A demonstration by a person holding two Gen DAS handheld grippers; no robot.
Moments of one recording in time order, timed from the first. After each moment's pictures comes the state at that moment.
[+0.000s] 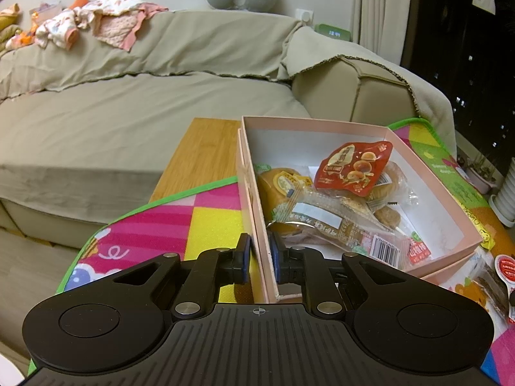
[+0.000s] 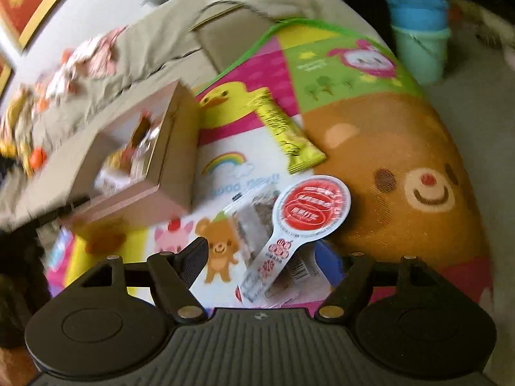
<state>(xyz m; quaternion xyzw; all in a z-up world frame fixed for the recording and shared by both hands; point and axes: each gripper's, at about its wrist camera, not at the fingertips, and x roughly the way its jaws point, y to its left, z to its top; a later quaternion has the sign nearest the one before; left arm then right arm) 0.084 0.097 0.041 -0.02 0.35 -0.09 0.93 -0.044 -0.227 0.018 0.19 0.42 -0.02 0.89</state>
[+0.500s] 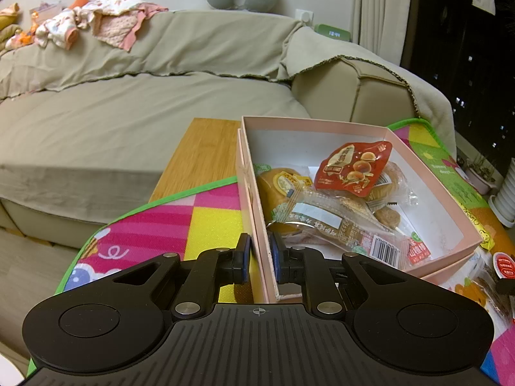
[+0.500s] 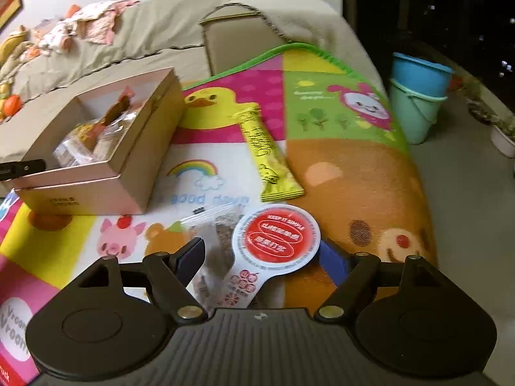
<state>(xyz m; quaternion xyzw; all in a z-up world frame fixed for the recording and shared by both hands) 0.085 0.097 0.041 -0.02 0.35 -0.09 0.93 -0.025 -0.222 0.010 0.06 0.41 -0.04 0.91</state>
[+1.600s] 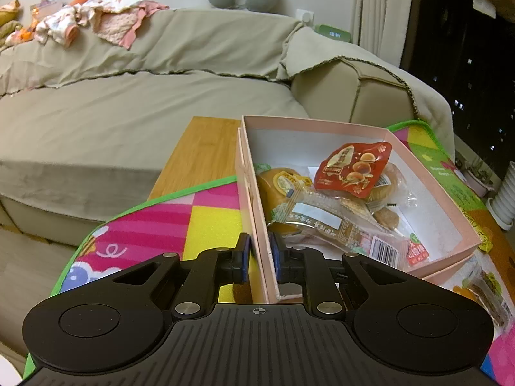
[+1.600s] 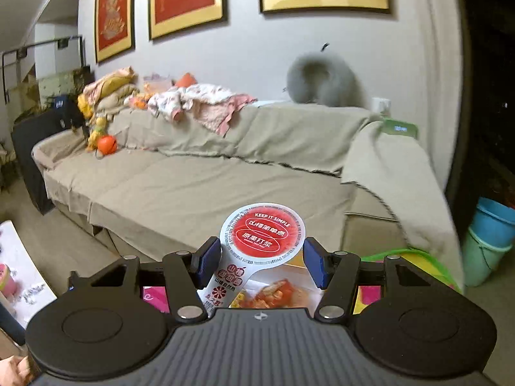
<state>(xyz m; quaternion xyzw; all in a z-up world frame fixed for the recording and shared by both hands) 0.088 0.096 0.040 -0.02 0.35 -0.10 0.93 0.036 -0.097 0.216 -0.01 0.25 0.12 0.96</state>
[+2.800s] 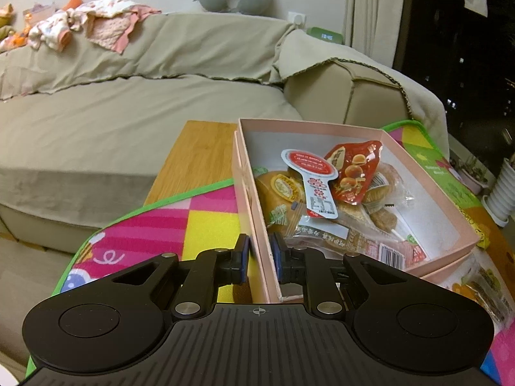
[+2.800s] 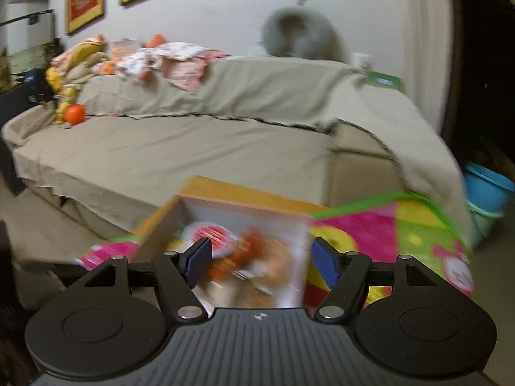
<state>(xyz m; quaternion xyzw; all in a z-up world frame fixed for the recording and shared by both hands) 0.090 0.100 0.039 -0.02 0.34 -0.12 0.93 0.060 -0.119 0.112 -0.01 0.30 0.05 0.95</state>
